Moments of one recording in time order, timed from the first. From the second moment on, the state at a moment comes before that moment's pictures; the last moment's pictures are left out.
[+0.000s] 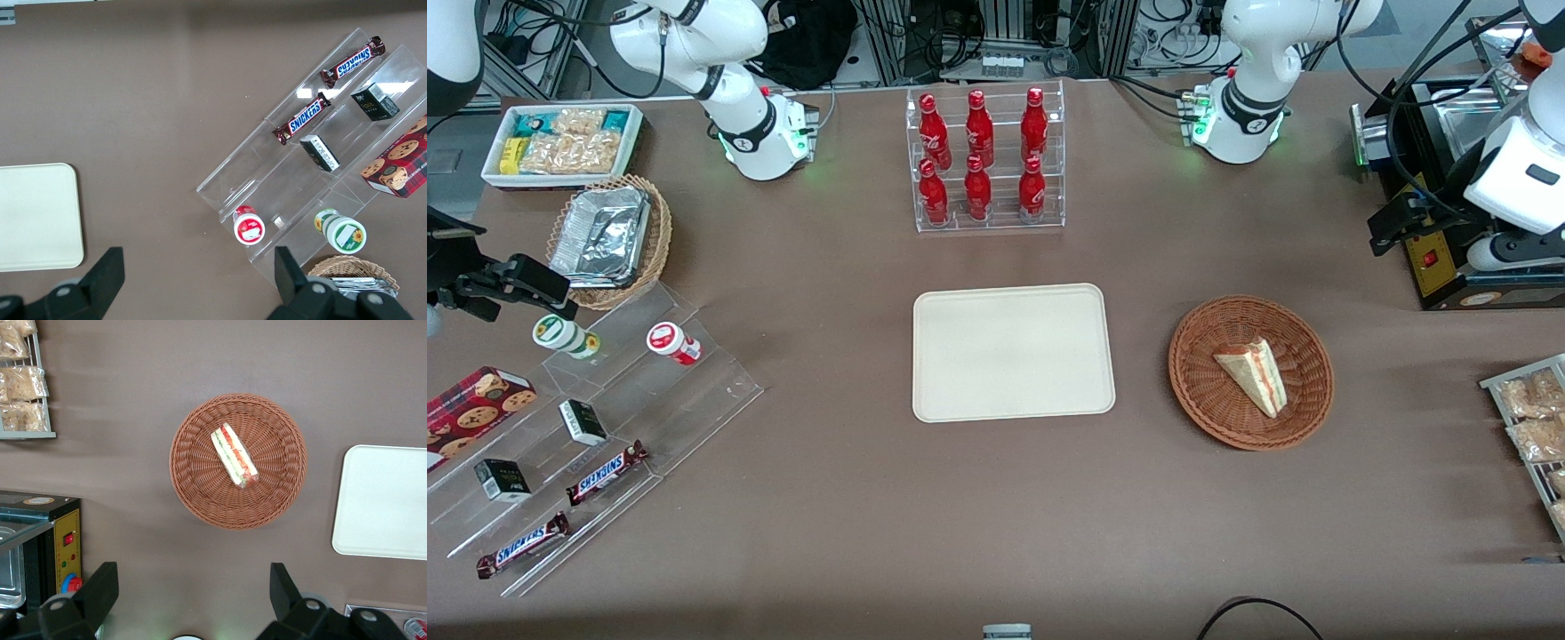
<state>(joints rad) 0.09 -0.02 -0.19 -1.55 0.05 1.49 -0.19</state>
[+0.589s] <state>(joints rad) 0.09 0.06 -0.18 -1.60 0.05 1.51 -0.20</state>
